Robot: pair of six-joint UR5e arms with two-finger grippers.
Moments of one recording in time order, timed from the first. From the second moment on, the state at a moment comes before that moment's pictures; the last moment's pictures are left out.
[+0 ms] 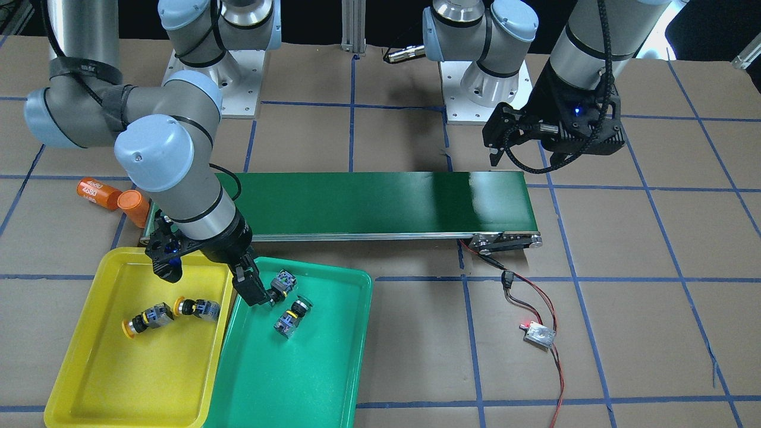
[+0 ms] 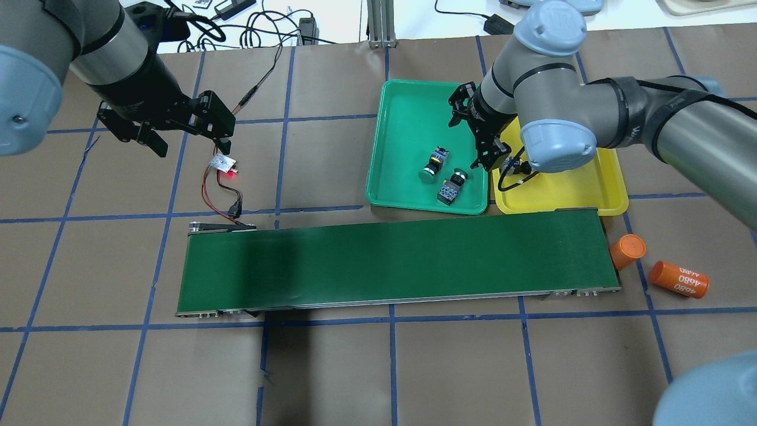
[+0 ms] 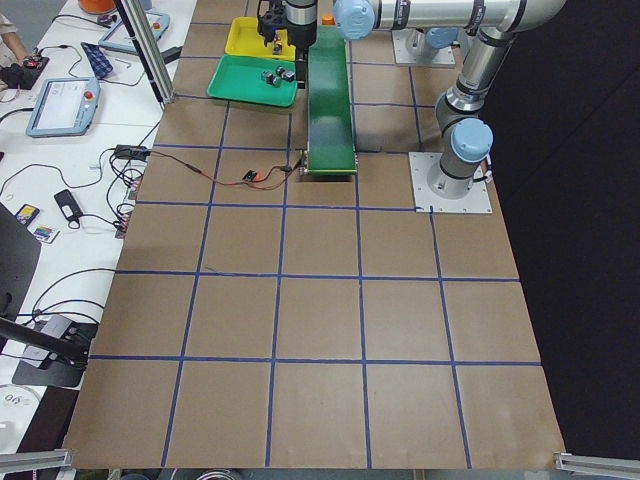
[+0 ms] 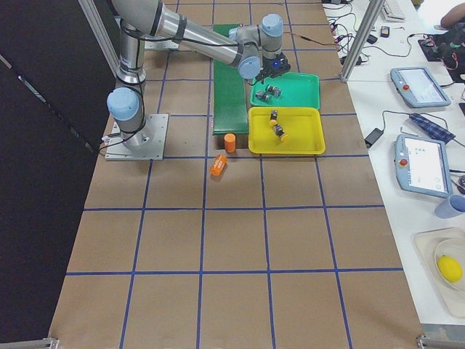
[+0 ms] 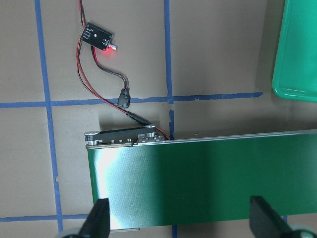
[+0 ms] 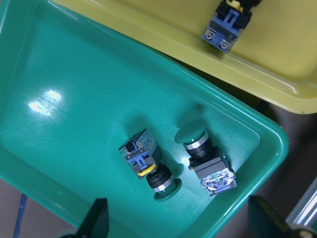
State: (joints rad) left arm -1.52 -1.56 -1.61 -1.53 1.54 0.07; right arm 1.63 -1.26 1.74 -2.20 -1.38 1.20
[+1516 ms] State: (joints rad) left arm -1.52 -1.55 -1.58 -1.57 1.56 0.07; right arm 1.55 -1.70 1.79 -1.62 -1.57 0.04
